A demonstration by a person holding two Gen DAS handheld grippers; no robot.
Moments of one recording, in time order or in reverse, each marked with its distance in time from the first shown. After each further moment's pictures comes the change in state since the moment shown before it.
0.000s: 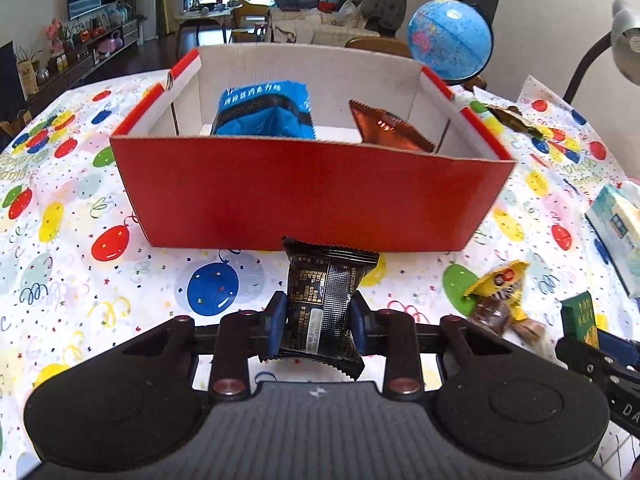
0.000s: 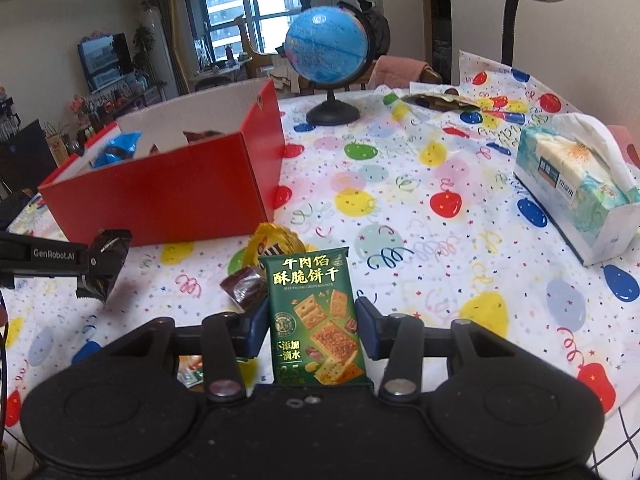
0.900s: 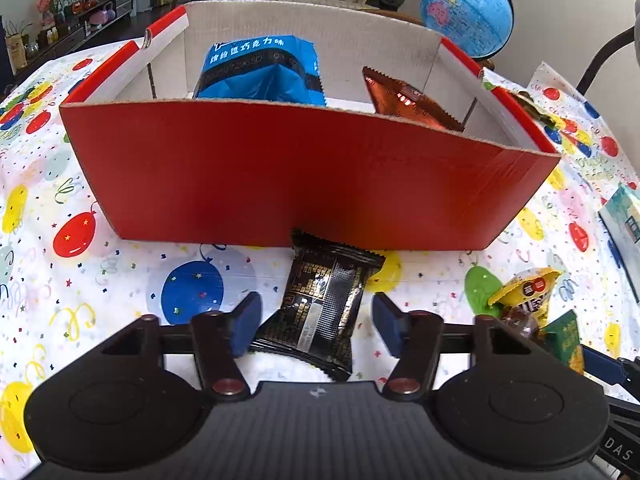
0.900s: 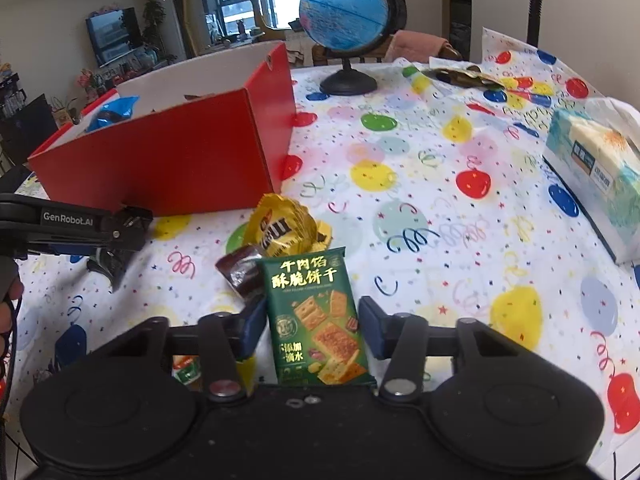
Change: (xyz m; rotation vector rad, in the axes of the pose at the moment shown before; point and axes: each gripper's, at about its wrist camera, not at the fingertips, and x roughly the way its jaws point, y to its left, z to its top) left arm 0.052 0.010 0.011 -0.035 0.089 -0.025; right arm 0.039 0.001 -0.004 -0.031 0.086 0.018
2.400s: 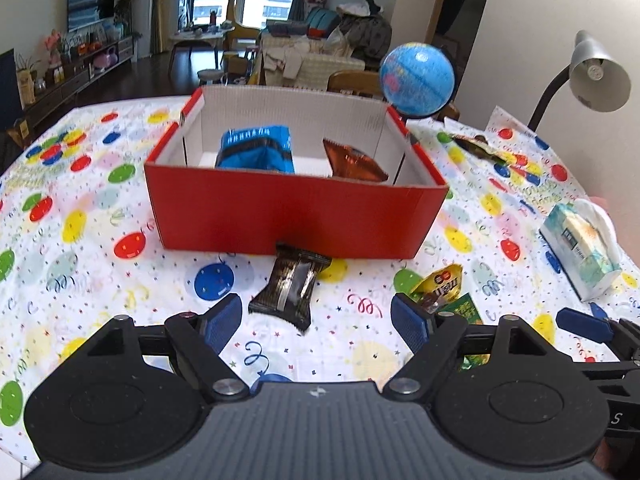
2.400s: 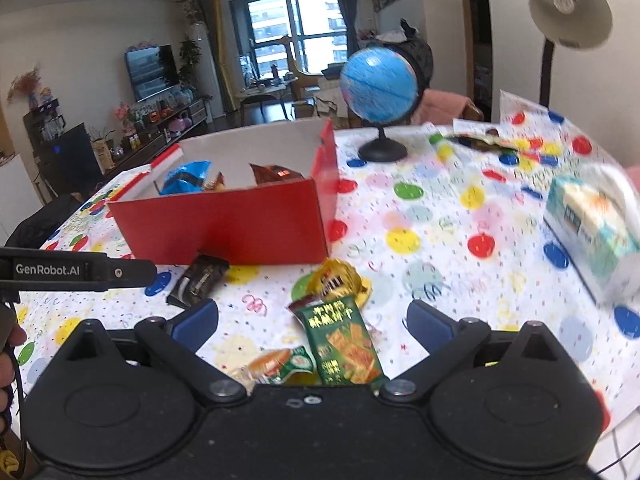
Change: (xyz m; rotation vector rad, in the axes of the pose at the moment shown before) left arm -0.111 -0.018 -0.034 0.014 -0.157 -0.024; right arm -0.075 0.017 0.009 -0.032 -0.141 0.094
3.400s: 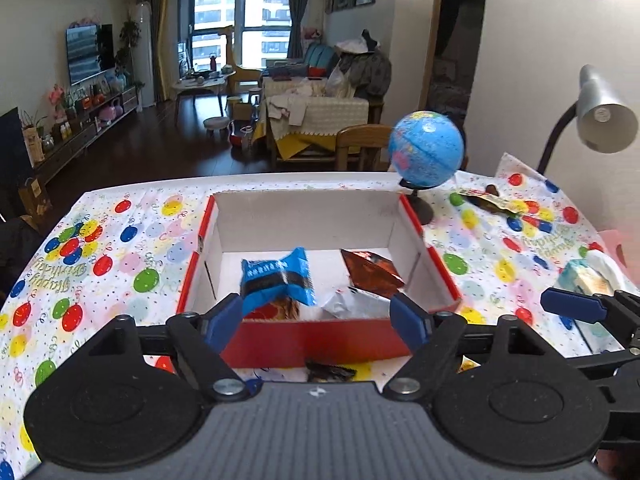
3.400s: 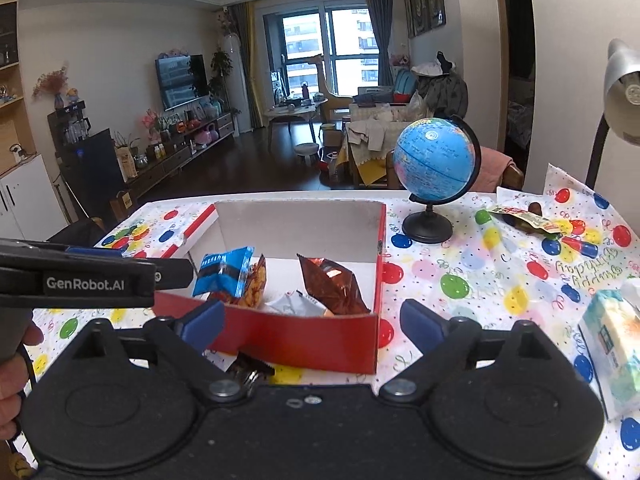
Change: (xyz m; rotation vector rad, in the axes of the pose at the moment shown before) left arm -0.031 -0.004 0.092 0.091 -0.114 0.047; right arm 0.007 0.050 0.094 -0.096 -0.061 0.055
